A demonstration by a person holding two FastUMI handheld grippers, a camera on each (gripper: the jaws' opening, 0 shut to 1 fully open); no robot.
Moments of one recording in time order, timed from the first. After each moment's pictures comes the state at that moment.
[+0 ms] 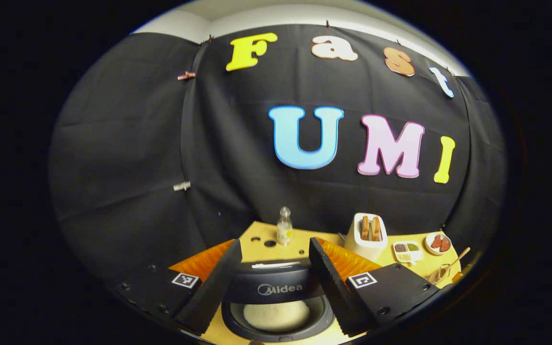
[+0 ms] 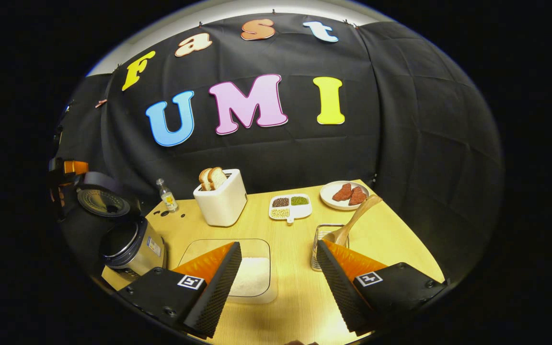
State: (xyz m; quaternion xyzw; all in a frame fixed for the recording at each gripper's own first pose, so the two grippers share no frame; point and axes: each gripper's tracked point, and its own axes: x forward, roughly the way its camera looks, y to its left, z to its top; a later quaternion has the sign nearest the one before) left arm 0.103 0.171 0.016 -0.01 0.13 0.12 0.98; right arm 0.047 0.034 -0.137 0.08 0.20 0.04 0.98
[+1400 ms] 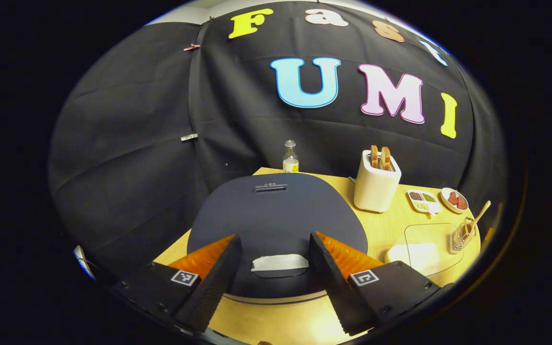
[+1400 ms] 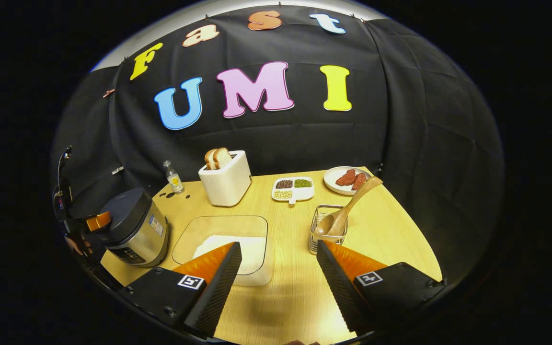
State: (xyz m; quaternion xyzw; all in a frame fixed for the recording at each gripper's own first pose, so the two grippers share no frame) left arm 0.059 0.153 -0.151 0.01 0.18 0.15 0.97; right arm 0.021 0.026 -0.162 0.06 0.24 0.07 0.97
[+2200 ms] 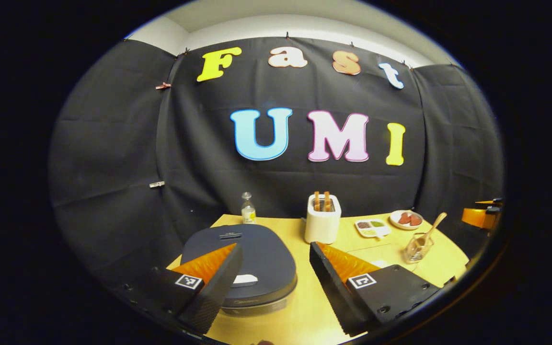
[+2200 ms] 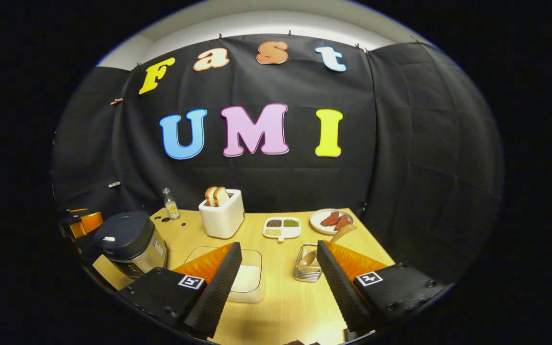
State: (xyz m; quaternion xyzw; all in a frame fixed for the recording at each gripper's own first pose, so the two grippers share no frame) left arm 0.002 0.065 -0.045 0.04 0.05 0.01 1.00; right arm -0.006 0.010 -0.047 0.01 0.11 0.03 0.99
